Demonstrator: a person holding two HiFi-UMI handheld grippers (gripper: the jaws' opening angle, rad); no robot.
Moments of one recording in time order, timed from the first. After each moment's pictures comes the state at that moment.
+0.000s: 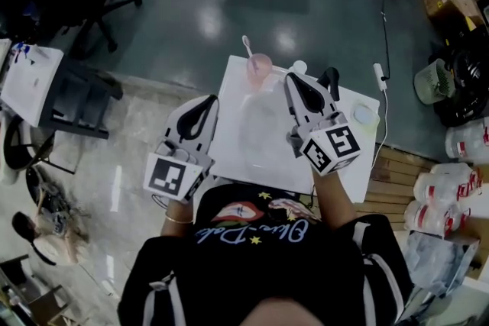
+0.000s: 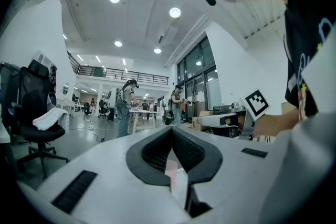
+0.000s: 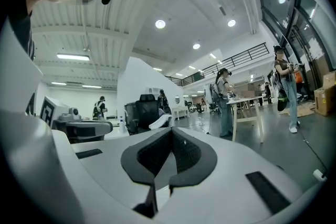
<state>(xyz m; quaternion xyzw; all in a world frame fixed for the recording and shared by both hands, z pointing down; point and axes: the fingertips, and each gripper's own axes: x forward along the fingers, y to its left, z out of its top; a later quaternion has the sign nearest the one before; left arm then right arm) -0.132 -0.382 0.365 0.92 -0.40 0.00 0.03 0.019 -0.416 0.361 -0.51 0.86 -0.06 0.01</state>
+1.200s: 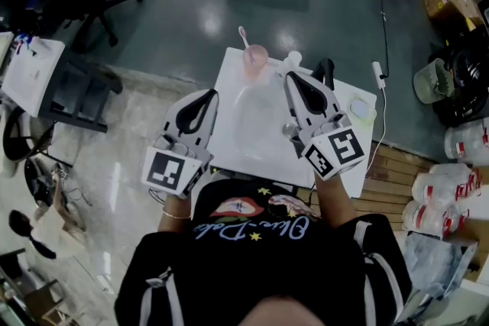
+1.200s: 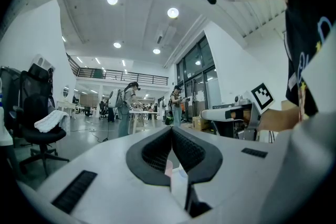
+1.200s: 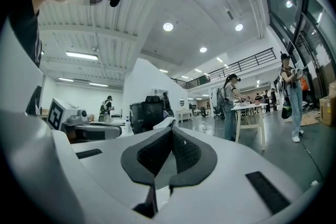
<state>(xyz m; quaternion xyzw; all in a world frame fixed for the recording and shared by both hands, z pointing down) -0.120 -0.358 0.360 0.92 -0.40 0.00 0.03 0.022 -0.377 0.337 -0.49 0.87 -0.02 0.01</state>
